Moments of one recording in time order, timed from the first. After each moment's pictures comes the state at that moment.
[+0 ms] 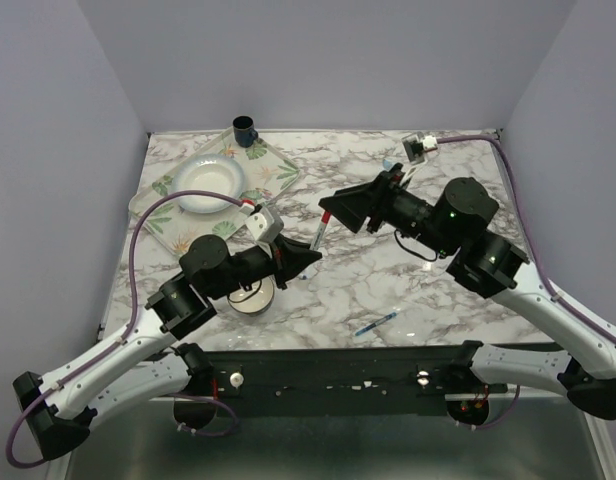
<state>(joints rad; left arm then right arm) -0.87 0.75 0.76 0.02 0.24 -0.25 0.88 1.04 1.24 -0.10 -0.07 0.60</state>
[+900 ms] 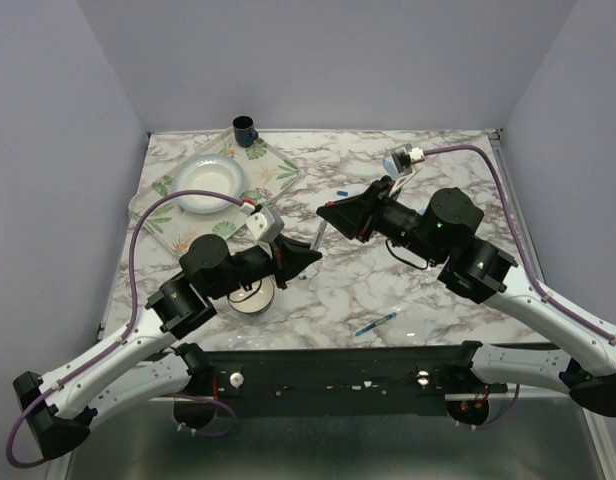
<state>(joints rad) -0.87 0.76 0.76 0.01 0.24 -0.25 0.94 1.06 1.17 -0.05 -0.02 0.60</state>
